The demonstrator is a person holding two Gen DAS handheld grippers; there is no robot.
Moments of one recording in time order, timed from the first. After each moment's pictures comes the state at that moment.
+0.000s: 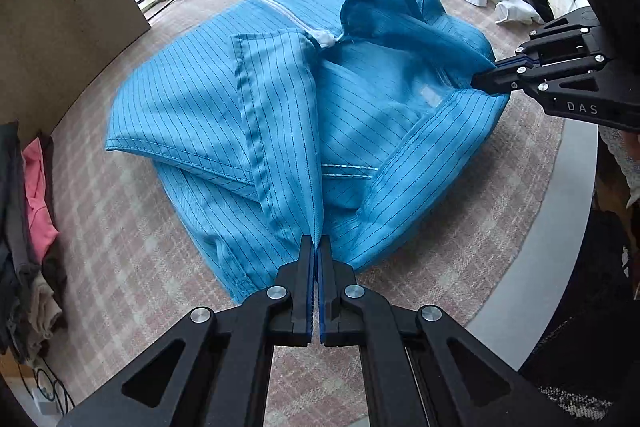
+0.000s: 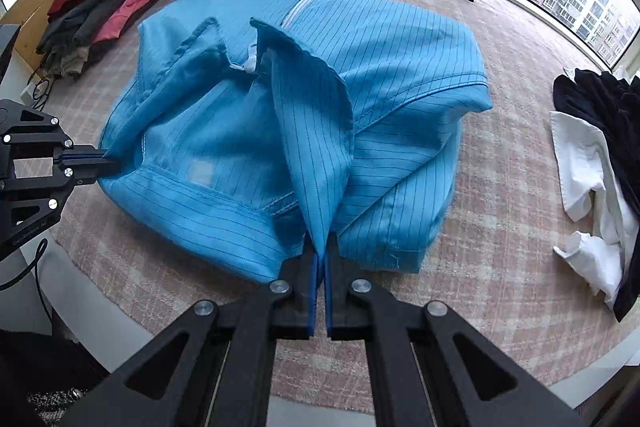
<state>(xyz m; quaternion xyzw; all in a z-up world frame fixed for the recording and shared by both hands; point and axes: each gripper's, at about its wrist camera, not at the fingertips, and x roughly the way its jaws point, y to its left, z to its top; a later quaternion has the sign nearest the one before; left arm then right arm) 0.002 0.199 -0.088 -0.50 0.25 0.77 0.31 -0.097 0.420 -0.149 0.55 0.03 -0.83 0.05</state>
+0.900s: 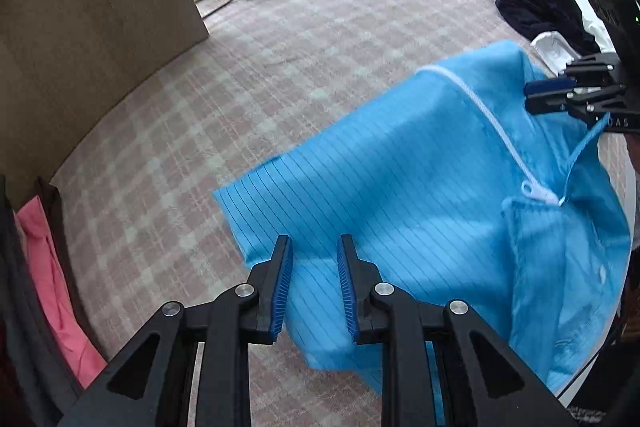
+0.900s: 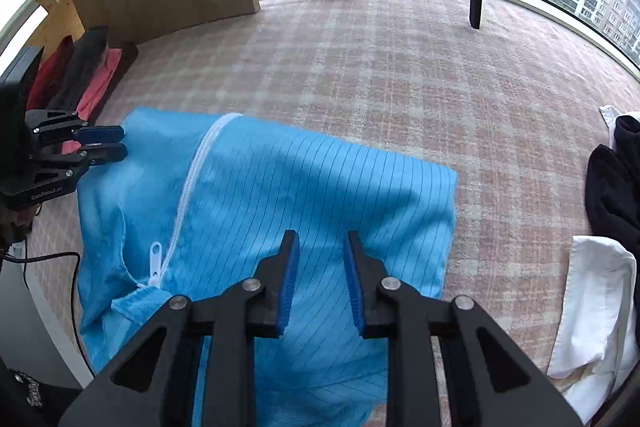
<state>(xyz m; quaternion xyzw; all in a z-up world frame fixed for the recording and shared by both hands) -0.182 0.176 -0.095 -0.52 0.22 0.77 0.30 -0.251 0.486 -0.145 0.55 -0.02 -0.83 0.08</state>
